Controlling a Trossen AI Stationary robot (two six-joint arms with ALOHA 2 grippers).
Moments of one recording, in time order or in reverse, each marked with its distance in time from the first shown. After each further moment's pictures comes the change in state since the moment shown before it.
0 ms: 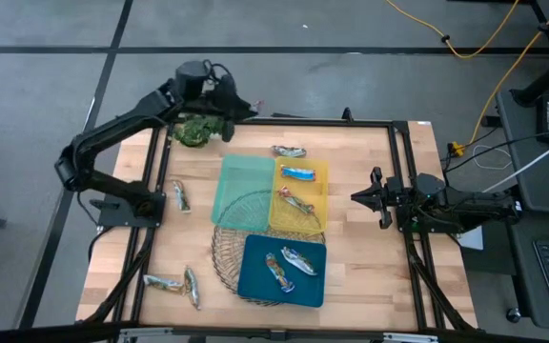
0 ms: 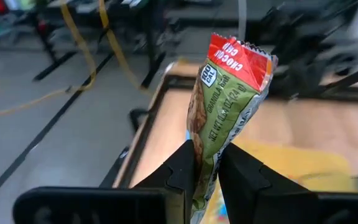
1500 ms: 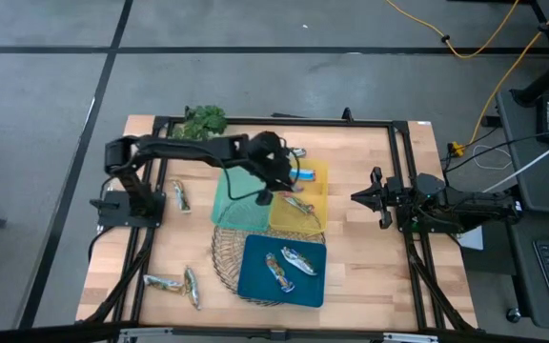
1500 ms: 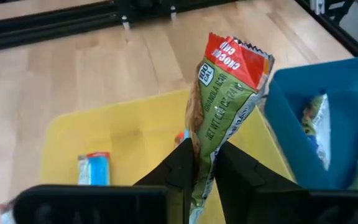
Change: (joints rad) left arm -0.459 0.403 0.000 0.098 -0.070 0.126; right arm 0.000 0.000 0.000 0.000 0.000 0.000
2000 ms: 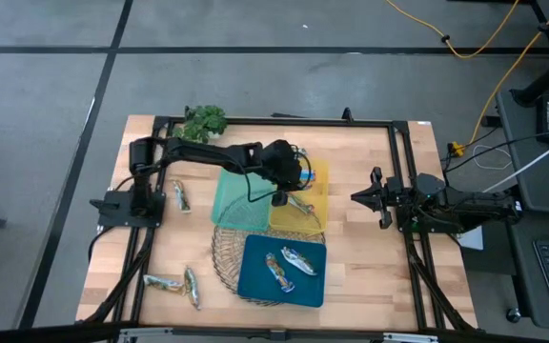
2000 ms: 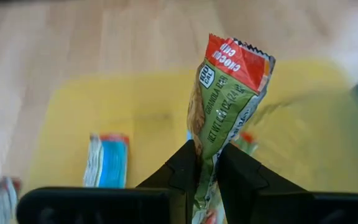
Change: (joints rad) left arm 0.010 0.196 0.001 0.174 -0.118 -0.098; right arm 0.000 0.000 0.000 0.000 0.000 0.000
